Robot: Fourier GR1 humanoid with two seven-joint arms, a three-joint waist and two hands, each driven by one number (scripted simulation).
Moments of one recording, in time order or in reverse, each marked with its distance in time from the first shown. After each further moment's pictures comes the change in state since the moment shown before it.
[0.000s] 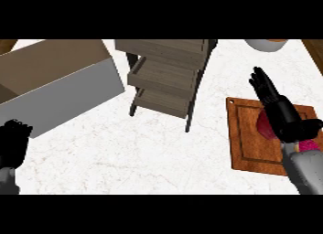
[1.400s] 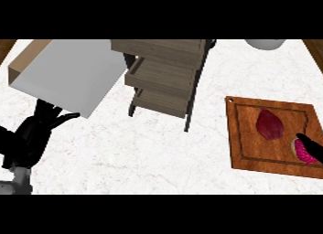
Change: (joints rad) left arm -0.020 0.019 -0.162 -0.158 -0.088 -0.136 0.005; right arm 0.372 -0.250 -0.095 -0.108 0.614 -0.604 0.731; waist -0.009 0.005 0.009
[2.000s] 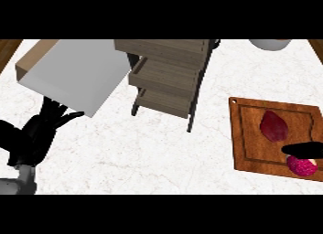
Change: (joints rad) left arm -0.017 -0.019 -0.010 0.003 -0.008 -0.010 0.031; right arm -0.188 -0.090 0.148 -0.286 0.073 0.432 0.623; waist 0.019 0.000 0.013
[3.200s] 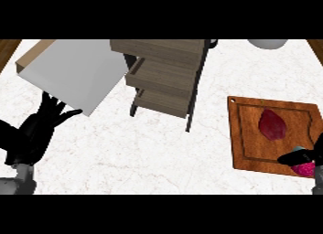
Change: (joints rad) left arm -0.001 -0.037 0.055 -0.006 -0.036 -0.044 0.019; right arm 0.033 0.200 -0.066 0.188 0.296 0.064 -0.012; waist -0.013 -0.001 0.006
